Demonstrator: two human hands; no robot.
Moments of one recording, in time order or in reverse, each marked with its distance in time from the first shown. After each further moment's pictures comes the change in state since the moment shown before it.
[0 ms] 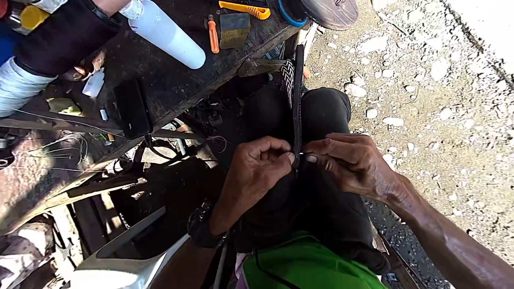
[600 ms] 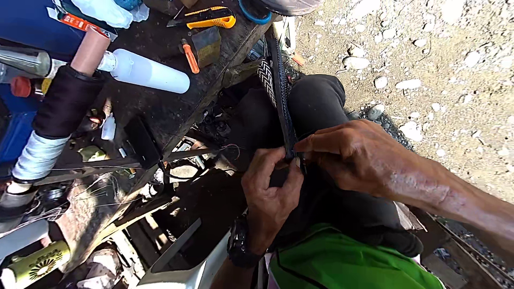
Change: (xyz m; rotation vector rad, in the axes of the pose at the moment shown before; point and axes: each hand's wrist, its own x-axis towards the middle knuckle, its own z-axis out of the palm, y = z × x) left_hand -0.015 -0.019 0.031 0.386 0.199 0.355; right_hand 0.009 -0.042 -0.014 -0.199 -0.111 0.208
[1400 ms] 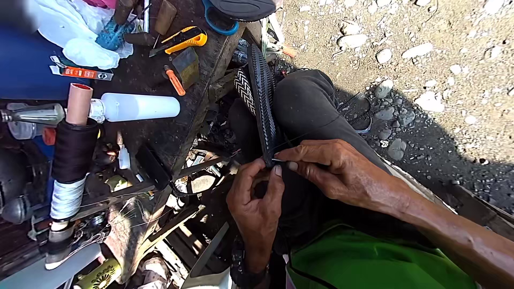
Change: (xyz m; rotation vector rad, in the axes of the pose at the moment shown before) left_hand -0.001 0.007 -0.016 0.055 -0.031 -0.064; right_hand -0.023 0.007 0.057 0.598 0.214 0.102
